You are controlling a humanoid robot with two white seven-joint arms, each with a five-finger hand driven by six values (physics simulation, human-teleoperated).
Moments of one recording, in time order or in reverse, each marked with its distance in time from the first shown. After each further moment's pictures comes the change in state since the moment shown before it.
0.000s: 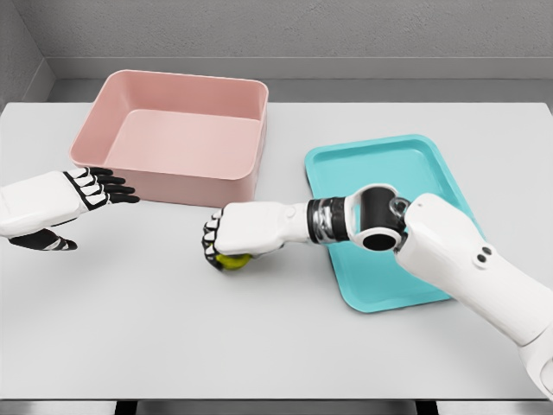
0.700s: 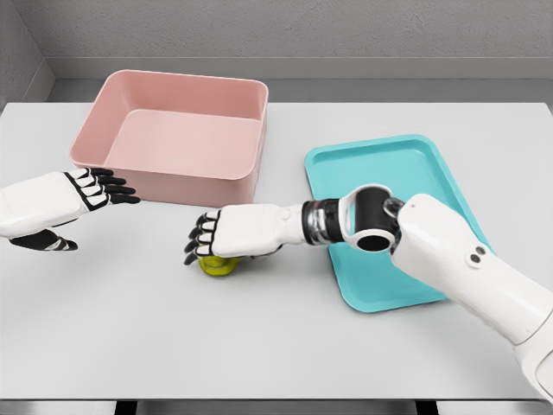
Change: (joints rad) left arm 0.002 -0.002 -0.001 -0.001 -0.006 0.000 0.000; right arm -0.006 -0.012 -0.001 -0.032 0.032 0.000 0.005
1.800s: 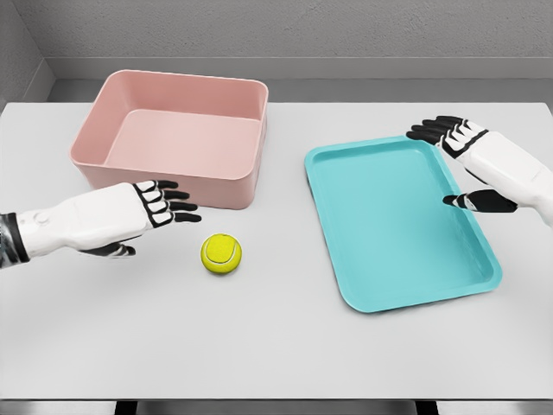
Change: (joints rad) left arm -0.101 -0.198 -0.084 -0.076 -0.164 0.000 -0.060; right arm 0.658 -0.278 -1.056 -0.249 -0.340 0.000 0.031
